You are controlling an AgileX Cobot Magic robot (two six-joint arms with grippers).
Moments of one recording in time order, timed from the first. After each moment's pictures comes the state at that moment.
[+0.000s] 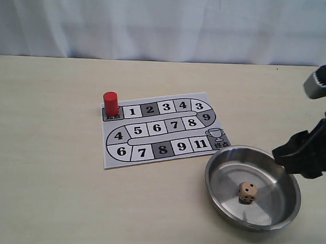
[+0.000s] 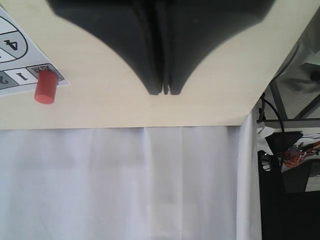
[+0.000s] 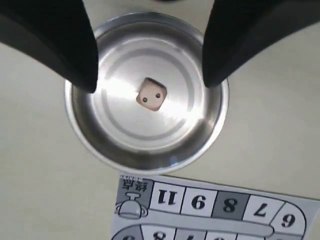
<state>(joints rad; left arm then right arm) 0.02 0.00 0.01 0.09 0.15 -0.05 0.20 1.08 -0.73 0.19 0.73 -0.30</state>
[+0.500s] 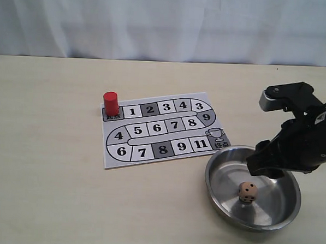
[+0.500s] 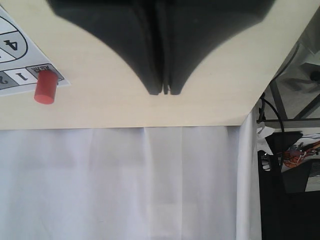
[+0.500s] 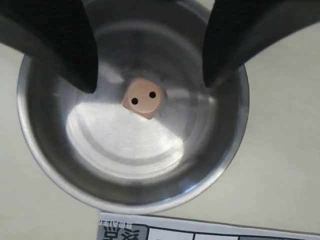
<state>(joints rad) 0.02 0.00 0.01 0.09 0.15 -0.05 0.21 1.42 -0.79 0.23 0.67 -0.30</state>
